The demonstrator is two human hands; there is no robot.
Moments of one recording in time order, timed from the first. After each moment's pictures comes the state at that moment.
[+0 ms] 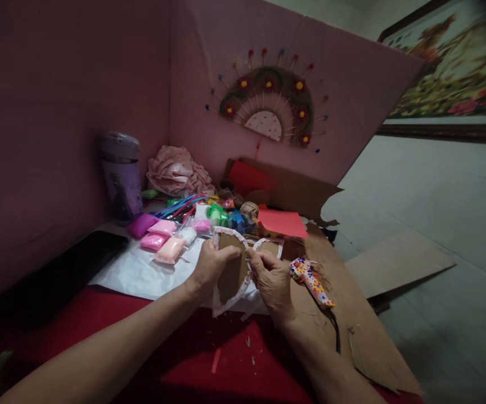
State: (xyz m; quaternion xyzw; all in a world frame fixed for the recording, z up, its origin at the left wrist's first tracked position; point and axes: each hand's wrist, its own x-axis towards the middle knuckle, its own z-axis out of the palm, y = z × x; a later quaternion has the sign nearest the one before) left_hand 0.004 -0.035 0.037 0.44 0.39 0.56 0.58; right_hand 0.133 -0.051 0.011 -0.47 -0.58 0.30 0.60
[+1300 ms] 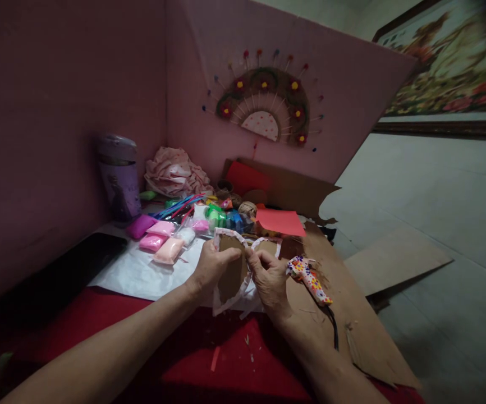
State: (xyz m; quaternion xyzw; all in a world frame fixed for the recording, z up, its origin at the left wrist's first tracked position) left_hand 0.007 -0.034 0.034 0.47 0.40 0.55 0.57; right_hand 0.133 -0.051 0.006 -0.48 -0.58 0.29 0.59
